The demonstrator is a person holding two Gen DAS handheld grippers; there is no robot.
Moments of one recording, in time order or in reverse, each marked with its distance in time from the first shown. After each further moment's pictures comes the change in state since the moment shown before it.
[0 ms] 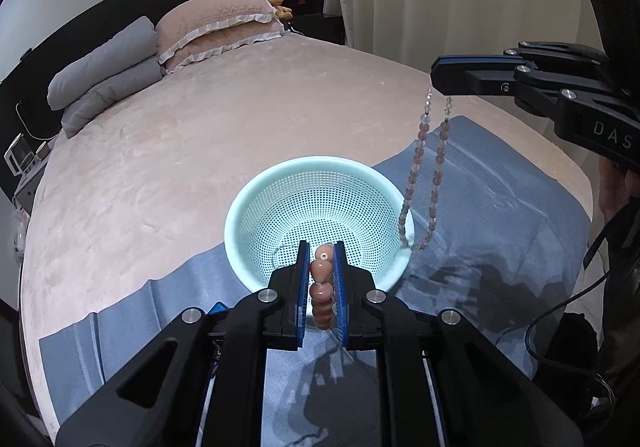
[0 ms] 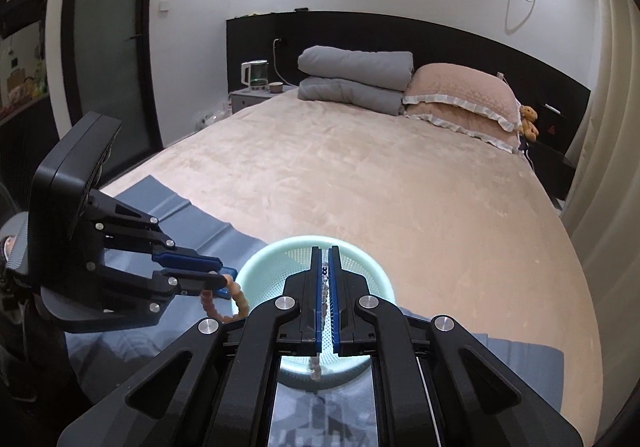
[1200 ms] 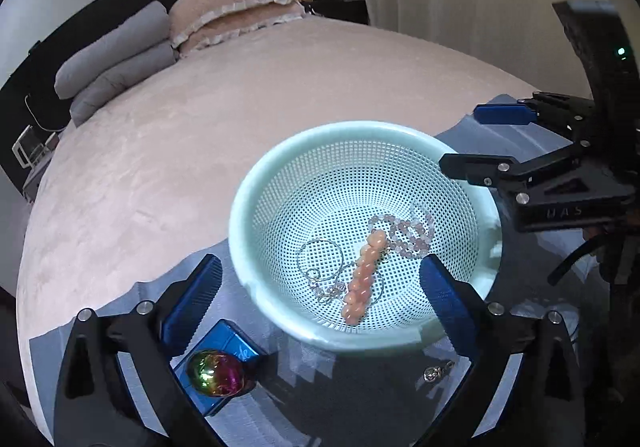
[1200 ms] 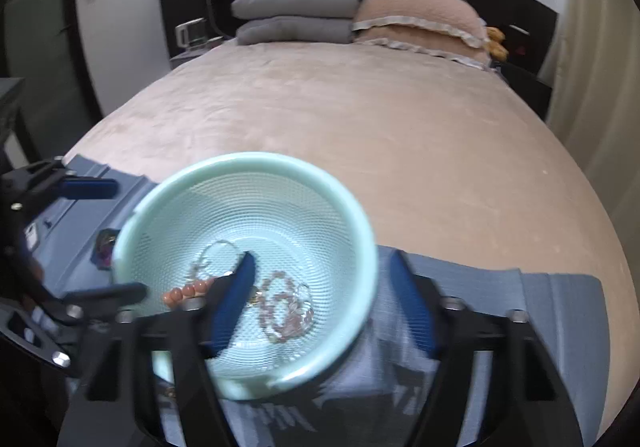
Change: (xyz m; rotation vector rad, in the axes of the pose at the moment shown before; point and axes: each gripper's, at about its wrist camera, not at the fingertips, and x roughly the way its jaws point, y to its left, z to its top) left arm 0.074 0.016 -0.025 -0.007 -0.003 0.082; right arm 0.108 -0.052 -0.093 0.217 0.103 -0.187
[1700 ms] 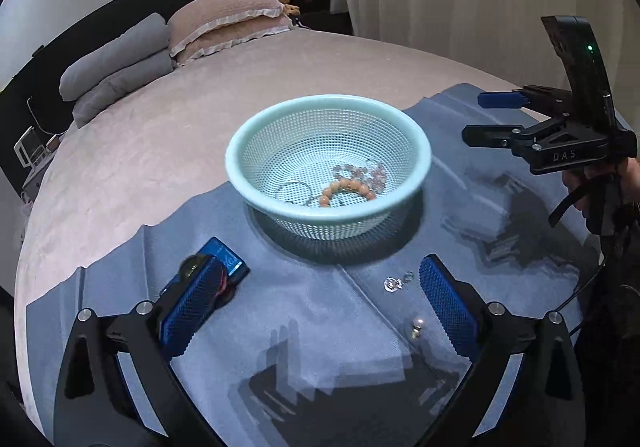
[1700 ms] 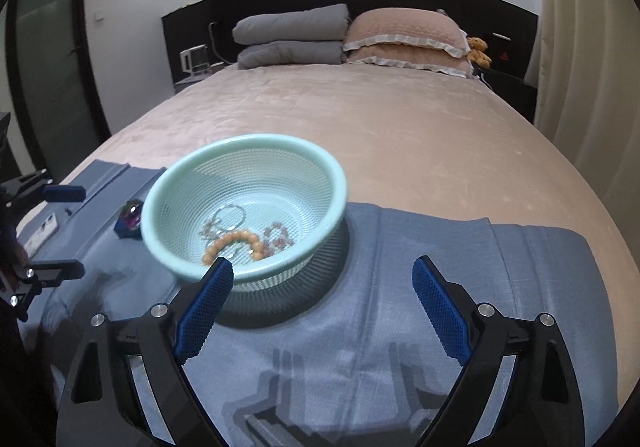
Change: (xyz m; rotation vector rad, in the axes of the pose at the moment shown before) left arm -0.061 -0.026 -0.075 0.026 -0.045 -0.041; right arm -0.061 0.000 -0.060 -0.064 -0.022 0.103
